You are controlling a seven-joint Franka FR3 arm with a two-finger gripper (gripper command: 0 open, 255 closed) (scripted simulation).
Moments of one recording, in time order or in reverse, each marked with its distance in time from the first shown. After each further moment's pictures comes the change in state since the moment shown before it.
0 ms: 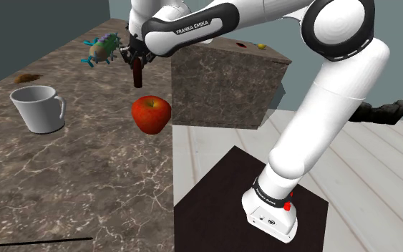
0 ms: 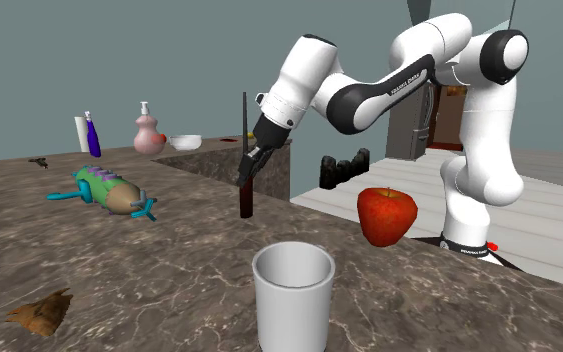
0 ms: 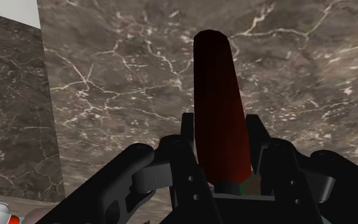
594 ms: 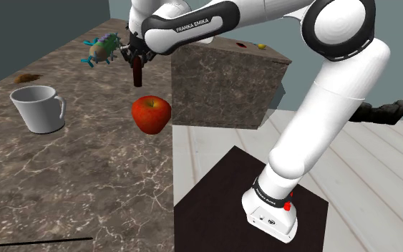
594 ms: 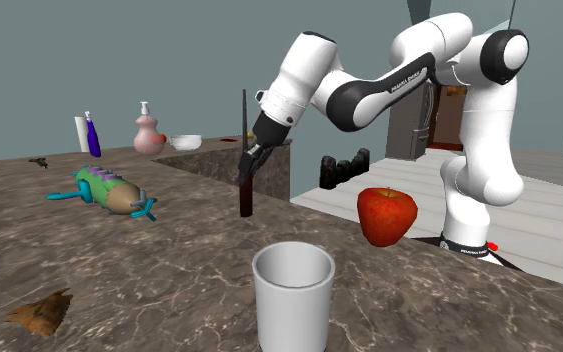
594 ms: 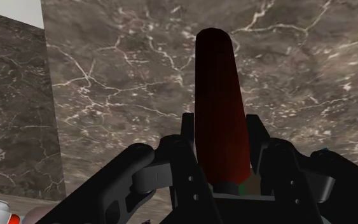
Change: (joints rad) arm -0.001 -0.003 0.000 0.010 0.008 -0.011 -0.010
